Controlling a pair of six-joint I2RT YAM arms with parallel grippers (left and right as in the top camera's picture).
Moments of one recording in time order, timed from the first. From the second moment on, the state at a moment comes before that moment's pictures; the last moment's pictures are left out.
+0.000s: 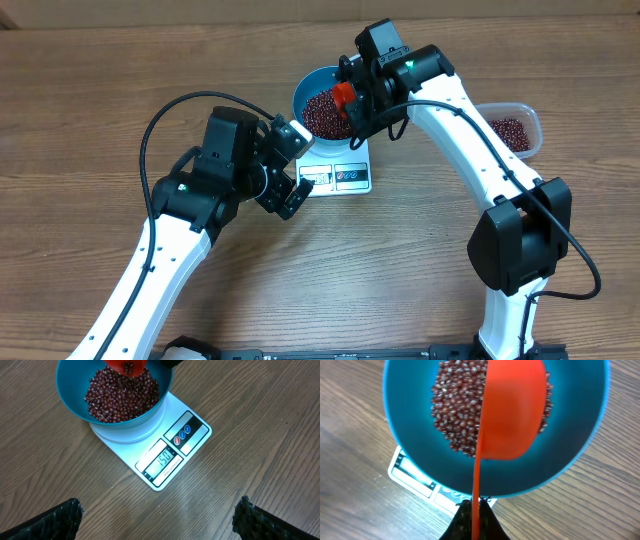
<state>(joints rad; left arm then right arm) -0.35 1.30 1.11 -0.71 0.25 0.34 0.42 2.06 1.92 -1.11 -0.16 -0.12</state>
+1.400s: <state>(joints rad) -0.35 1.30 1.11 -0.71 0.25 0.34 0.09 1.86 1.92 -1.35 -0.71 -0.27</state>
